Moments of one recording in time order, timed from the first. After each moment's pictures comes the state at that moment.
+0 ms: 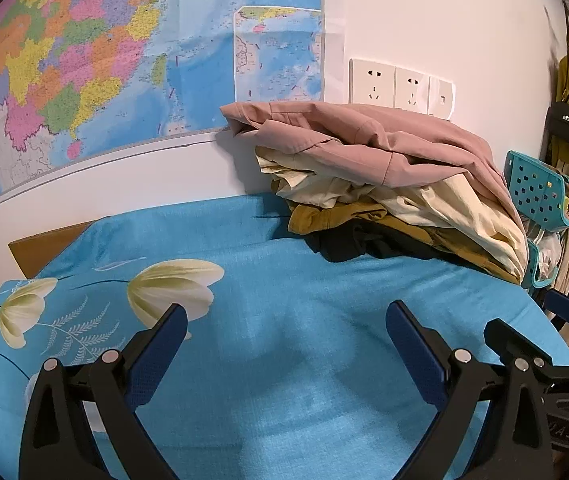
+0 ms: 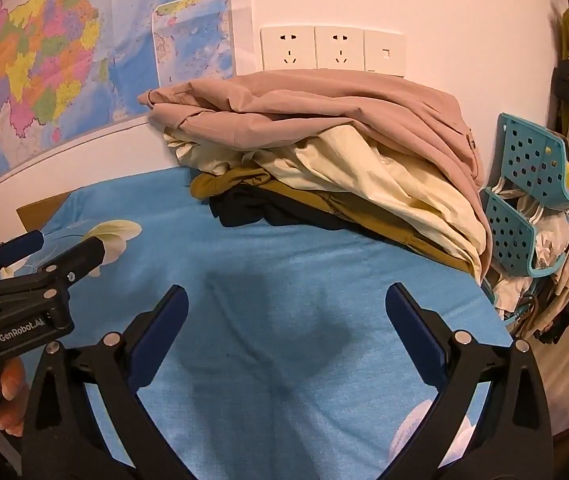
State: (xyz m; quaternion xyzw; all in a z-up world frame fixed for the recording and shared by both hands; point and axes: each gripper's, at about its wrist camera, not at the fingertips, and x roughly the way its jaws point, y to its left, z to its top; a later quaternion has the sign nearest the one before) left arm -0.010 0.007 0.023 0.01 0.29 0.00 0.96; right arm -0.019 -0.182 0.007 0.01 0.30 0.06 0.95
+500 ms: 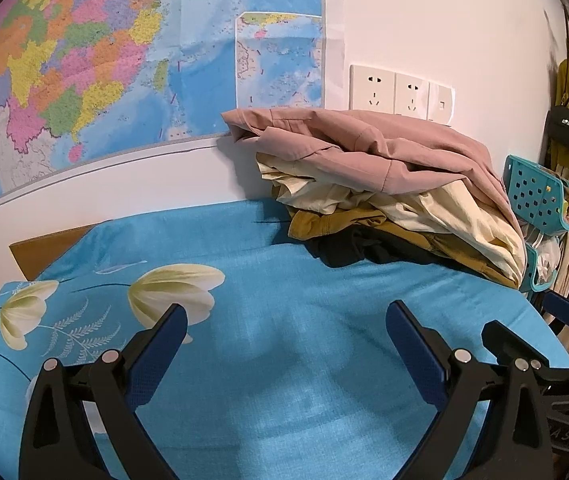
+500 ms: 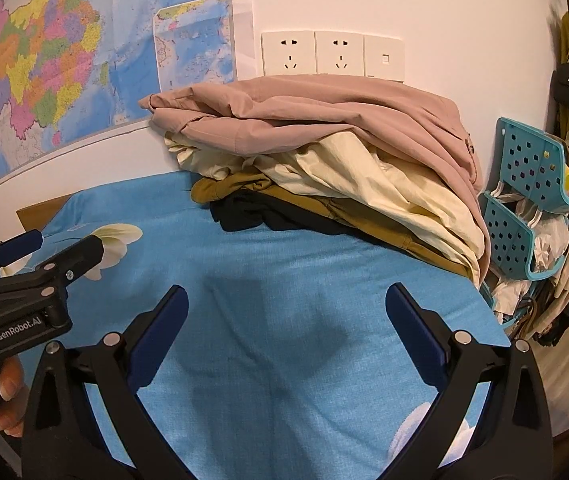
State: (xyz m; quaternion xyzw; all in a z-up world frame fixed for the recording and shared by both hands) left arm -0.012 0.006 0.029 0.01 0.29 0.00 0.96; right arm -0.021 -0.183 0.010 0.01 0.30 0.06 0.95
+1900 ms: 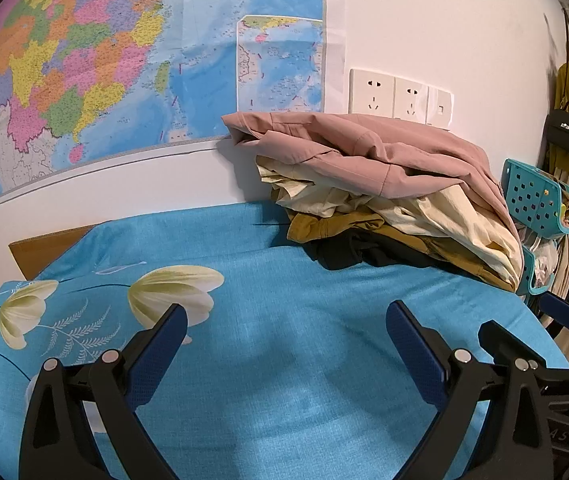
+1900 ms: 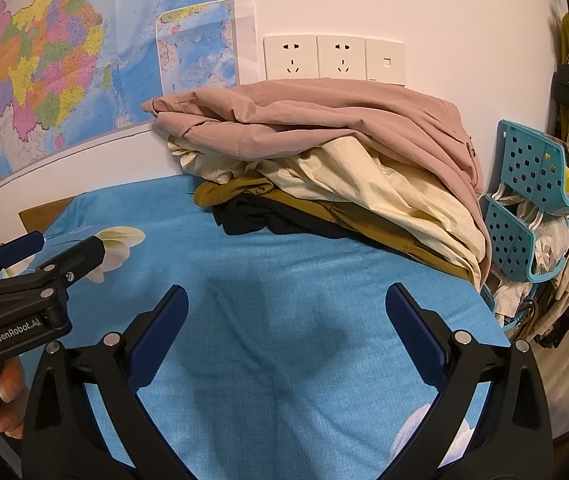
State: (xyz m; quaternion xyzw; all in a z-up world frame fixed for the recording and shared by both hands) left arm -0.013 0.007 0.033 0.00 0.28 -0.01 0.96; right arm -0.021 -0.182 0.011 0.01 0.29 0.07 0.95
